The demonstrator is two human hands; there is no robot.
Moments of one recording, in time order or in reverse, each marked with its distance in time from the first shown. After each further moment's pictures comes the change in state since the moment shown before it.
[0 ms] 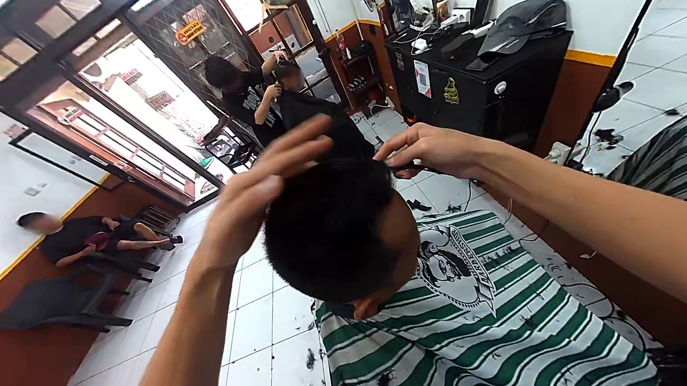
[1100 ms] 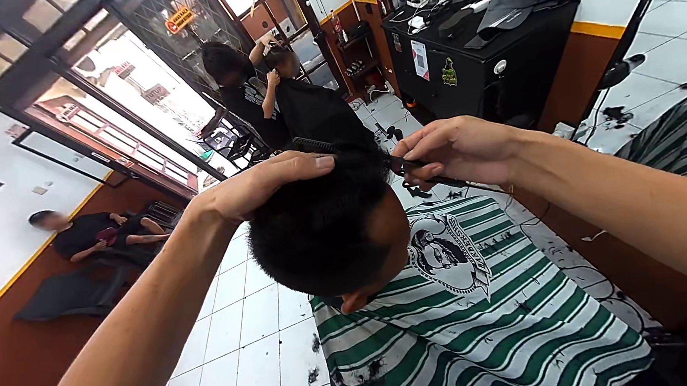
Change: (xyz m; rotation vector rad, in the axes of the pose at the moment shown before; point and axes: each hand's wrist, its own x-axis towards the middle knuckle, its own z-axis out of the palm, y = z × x) left_hand 0.052 0.013 0.016 -0.415 -0.412 -0.557; right_hand -0.052 0.000 -0.006 0.349 -0.072 0.144
